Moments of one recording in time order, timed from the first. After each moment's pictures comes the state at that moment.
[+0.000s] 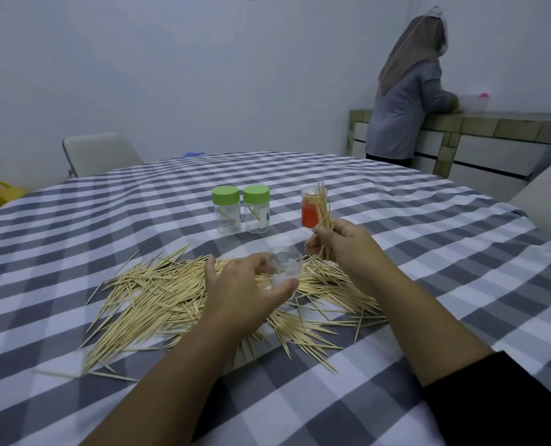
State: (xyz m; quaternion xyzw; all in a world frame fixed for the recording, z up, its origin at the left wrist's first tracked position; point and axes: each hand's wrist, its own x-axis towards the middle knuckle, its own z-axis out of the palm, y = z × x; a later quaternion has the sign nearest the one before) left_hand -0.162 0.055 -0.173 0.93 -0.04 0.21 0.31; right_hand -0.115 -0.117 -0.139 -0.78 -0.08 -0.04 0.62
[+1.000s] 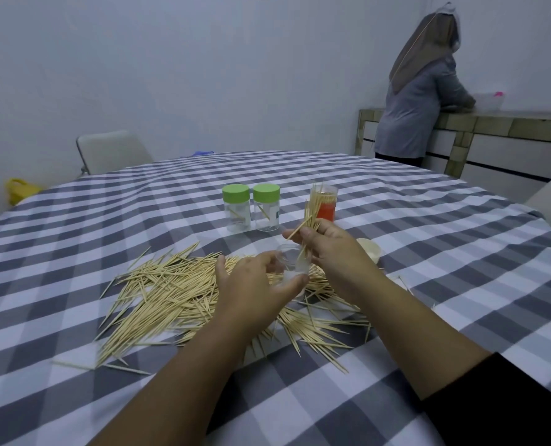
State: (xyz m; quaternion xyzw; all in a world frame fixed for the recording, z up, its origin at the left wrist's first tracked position) left_hand -0.161 0.052 -0.173 0.93 -0.03 0.20 0.31; right_hand -0.121 -0.082 -0.144 -0.73 -0.12 0.00 0.67
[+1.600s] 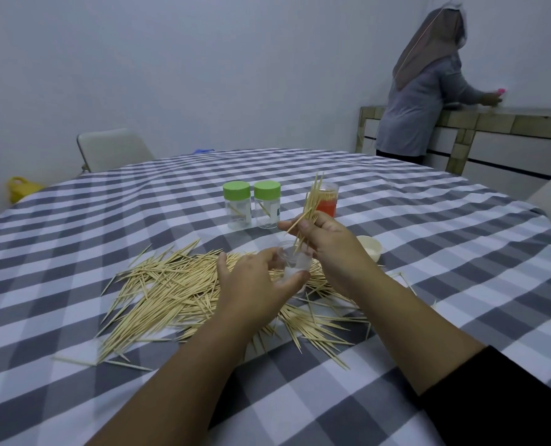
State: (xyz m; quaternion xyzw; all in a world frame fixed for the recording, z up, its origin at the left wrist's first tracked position) left_hand -0.159 0.051 -0.173 0.93 -0.02 0.20 0.30; right_hand -0.126 -0.078 -0.138 -0.70 -0.15 0.00 0.70
